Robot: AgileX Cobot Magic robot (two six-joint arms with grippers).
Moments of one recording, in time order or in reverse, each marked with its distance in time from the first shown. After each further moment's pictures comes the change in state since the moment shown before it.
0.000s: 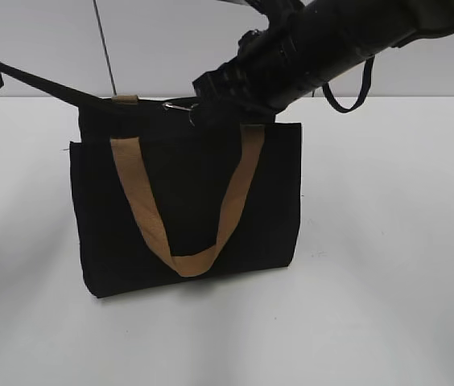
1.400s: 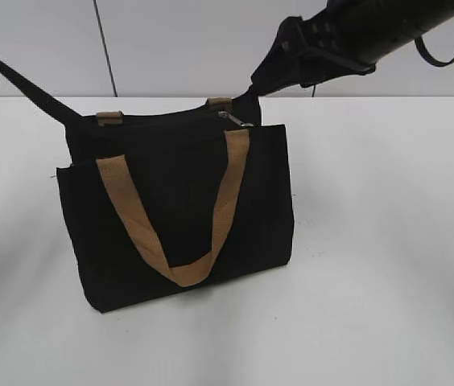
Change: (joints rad) left arm 0.002 -0.002 0.000 -0.063 0.006 0.000; right arm -0.158 -0.127 0.000 -0.165 0.103 0.084
